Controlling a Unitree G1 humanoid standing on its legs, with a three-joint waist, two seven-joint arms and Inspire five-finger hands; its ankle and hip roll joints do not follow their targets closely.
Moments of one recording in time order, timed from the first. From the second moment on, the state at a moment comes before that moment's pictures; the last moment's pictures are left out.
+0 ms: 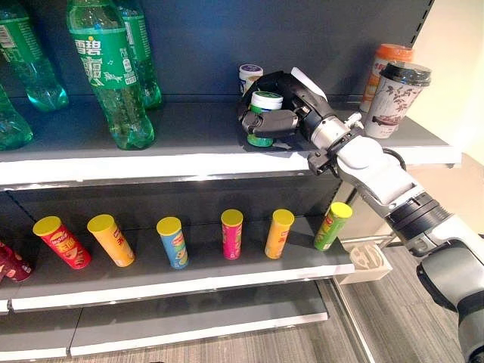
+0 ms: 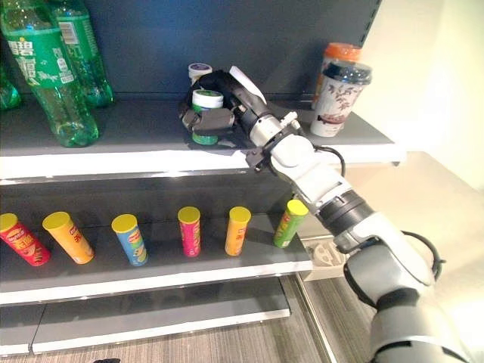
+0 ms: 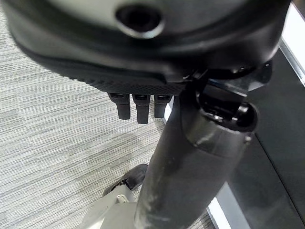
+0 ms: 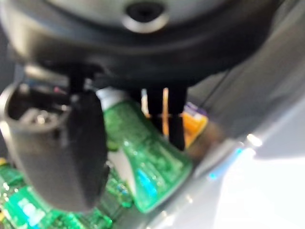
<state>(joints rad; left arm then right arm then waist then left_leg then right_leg) 0.07 0.33 -0.23 1.25 0.00 -0.08 0.03 -1.09 -0.70 0.71 0.37 0.52 -0.07 0.02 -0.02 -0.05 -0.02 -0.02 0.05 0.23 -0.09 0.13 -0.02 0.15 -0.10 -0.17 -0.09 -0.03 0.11</state>
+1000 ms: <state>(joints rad) 0.07 0.33 -0.21 1.25 0.00 -0.08 0.03 -1.09 -0.73 0.71 0.30 0.48 -0.07 0.02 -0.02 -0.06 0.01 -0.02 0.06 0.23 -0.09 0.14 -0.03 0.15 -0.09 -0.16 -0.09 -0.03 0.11</state>
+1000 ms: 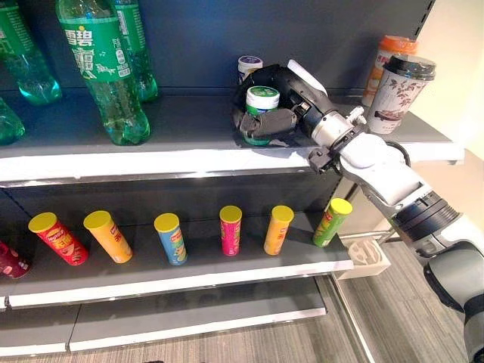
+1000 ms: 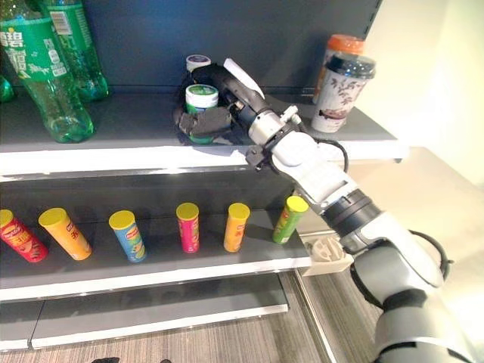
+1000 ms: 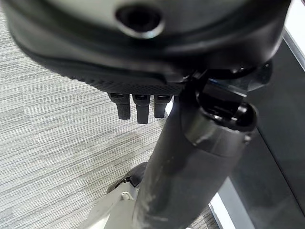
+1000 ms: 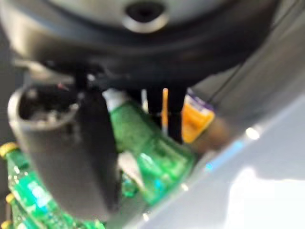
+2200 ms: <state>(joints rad) 0.08 0.32 -0.14 1.31 -0.04 -0.09 0.05 -0.88 -1.44 0.17 -0.10 0.85 -0.34 0.03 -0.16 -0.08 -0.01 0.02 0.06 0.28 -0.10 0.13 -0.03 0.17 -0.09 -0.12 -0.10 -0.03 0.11</state>
